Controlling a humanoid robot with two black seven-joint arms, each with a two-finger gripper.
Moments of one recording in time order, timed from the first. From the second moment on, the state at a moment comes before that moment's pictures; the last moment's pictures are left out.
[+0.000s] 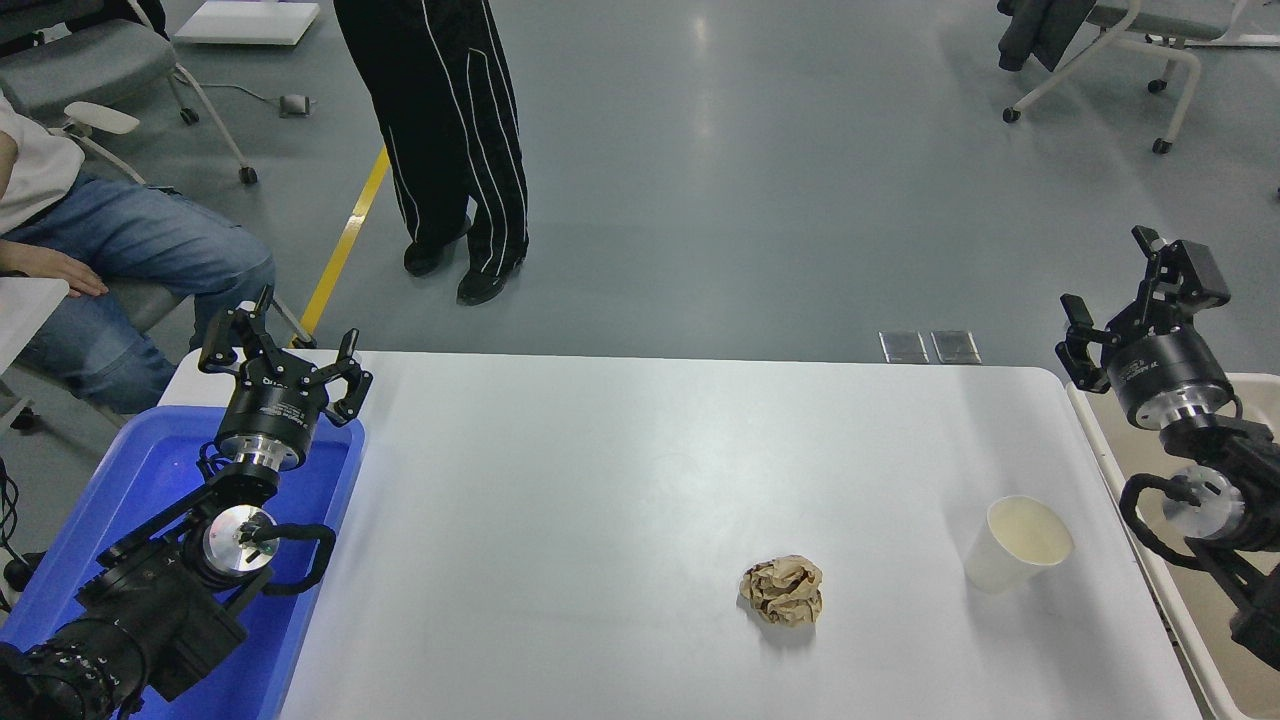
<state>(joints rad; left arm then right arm) -0.59 0.29 -0.81 -0.47 -0.06 -0.50 -0.60 0.61 -0.52 0.80 0.76 -0.22 0.06 0.50</state>
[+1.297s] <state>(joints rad) -0.59 0.29 -0.81 -0.47 -0.06 -0.50 -0.60 0.98 -0.56 0.19 0.48 -0.23 0.06 0.50</state>
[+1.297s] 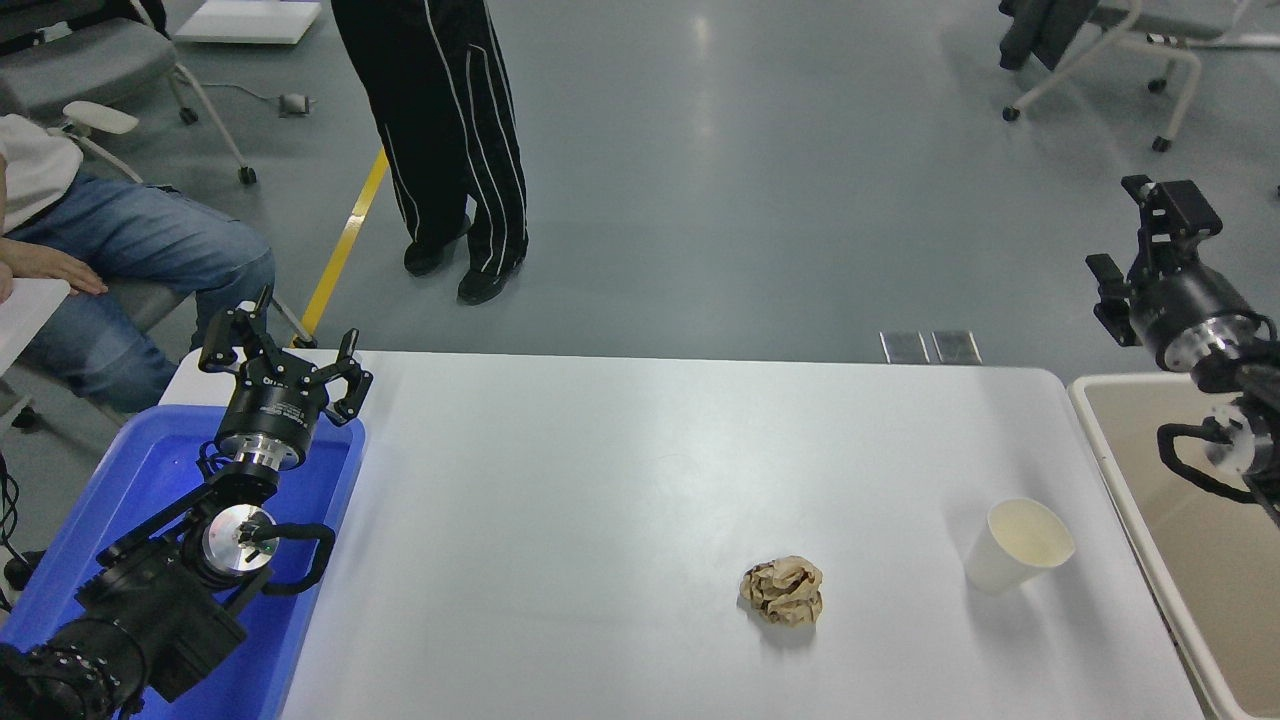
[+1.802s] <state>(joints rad) -0.59 0.29 -0.81 -0.47 -0.06 -0.50 -0.60 1.30 -0.59 -0.57 0.48 -0.39 0.24 0.50</state>
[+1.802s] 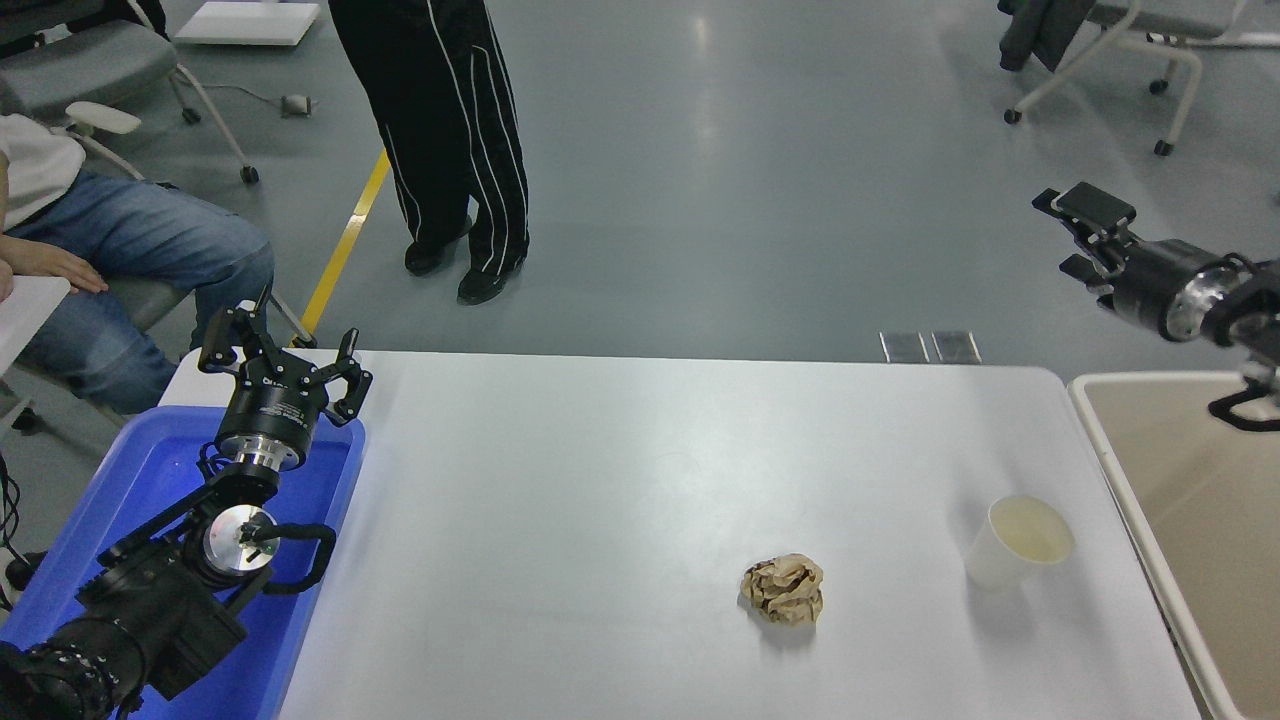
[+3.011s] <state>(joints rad) -0.59 0.29 -0.81 -0.47 -0.06 -0.50 -0.60 1.43 -0.56 -0.87 0.80 -1.22 0.34 0.51</state>
